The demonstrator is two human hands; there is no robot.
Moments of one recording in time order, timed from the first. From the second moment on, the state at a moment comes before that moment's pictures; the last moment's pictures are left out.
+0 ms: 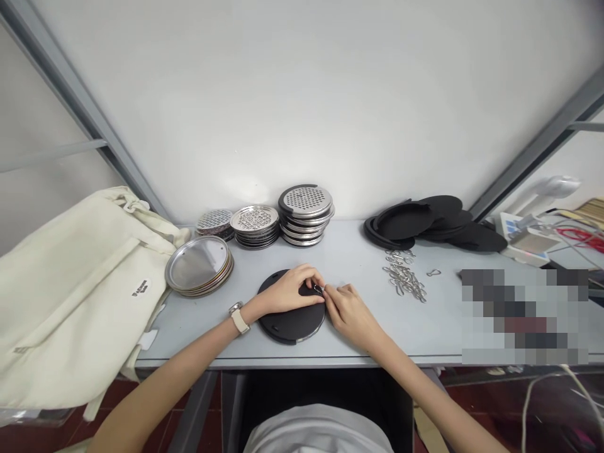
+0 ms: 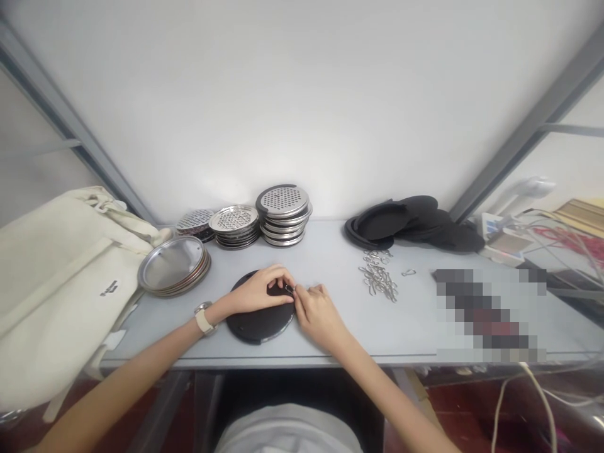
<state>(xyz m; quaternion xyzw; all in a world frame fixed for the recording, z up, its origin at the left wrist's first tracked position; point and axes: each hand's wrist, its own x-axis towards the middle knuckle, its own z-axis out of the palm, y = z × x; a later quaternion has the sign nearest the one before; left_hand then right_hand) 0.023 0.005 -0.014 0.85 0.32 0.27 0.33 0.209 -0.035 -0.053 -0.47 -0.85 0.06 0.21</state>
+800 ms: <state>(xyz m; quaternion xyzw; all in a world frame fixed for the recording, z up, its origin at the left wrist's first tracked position) 0.024 0.007 -0.015 0.82 0.32 0.26 0.40 0.213 -0.041 -0.047 -0.47 -0.84 0.09 0.26</state>
